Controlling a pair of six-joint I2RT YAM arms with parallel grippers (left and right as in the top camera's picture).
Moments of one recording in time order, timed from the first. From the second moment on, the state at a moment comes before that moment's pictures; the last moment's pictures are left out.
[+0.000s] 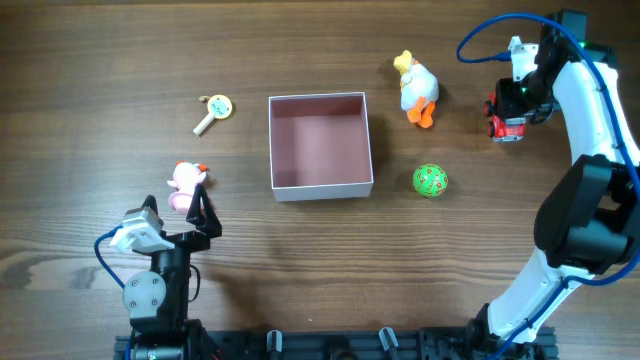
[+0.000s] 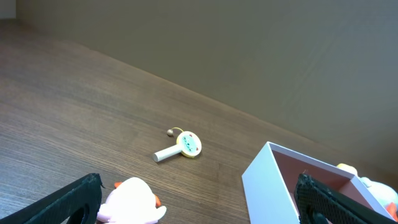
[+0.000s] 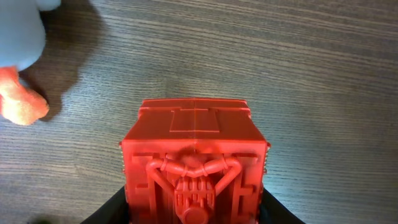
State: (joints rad) left arm 0.07 0.01 0.01 -0.07 0.01 -0.40; right arm -0.21 2.03 1.69 -0.99 -0.01 -0.31
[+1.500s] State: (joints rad) left arm 0.07 0.01 0.01 -0.07 0.01 -0.40; right arm -0.14 2.01 1.81 -1.13 -0.26 -0.21
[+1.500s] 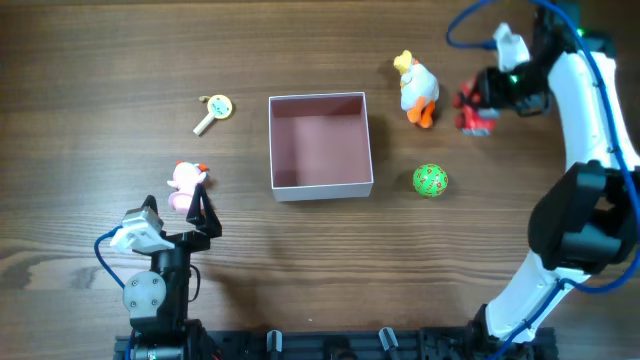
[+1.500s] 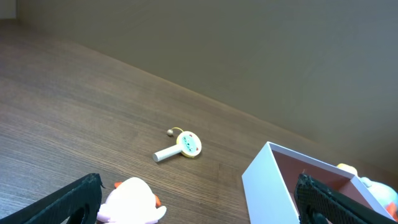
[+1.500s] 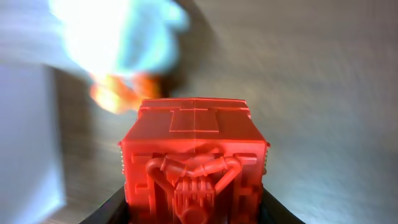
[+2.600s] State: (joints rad) left arm 0.07 0.01 0.01 -0.07 0.01 -0.40; right arm 0.57 2.11 2.04 -1.16 0.04 0.30
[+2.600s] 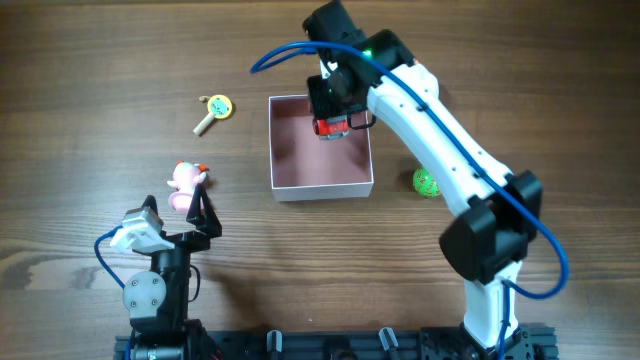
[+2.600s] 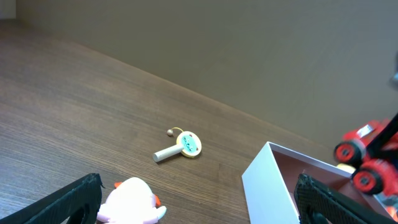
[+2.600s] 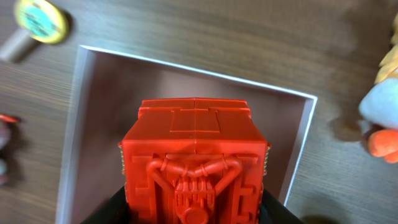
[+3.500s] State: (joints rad) left arm 0.07 0.01 0.01 -0.07 0.01 -0.40; right arm 0.54 2.23 2.03 -1.19 0.08 0.33
